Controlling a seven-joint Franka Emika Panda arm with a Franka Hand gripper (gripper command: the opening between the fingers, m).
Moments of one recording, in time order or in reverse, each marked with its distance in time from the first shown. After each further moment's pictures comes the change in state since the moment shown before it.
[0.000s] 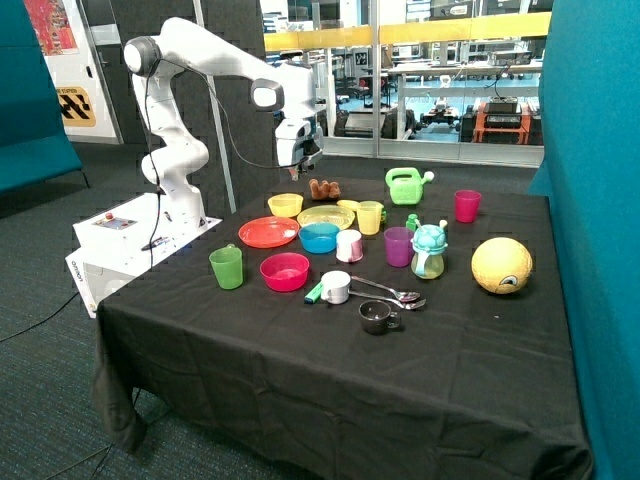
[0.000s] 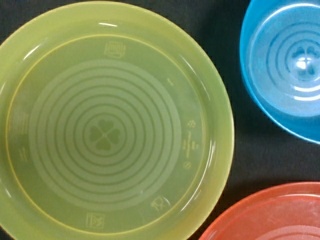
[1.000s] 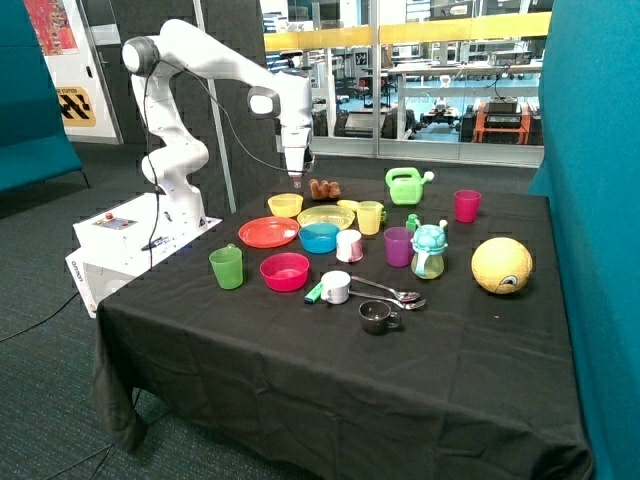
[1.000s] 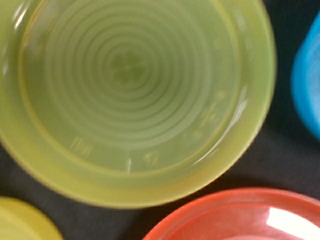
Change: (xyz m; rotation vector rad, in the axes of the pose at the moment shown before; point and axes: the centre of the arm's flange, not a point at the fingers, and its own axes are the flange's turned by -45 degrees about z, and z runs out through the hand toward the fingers) arm -0.021 0.001 0.022 -0.001 -0.015 -0.449
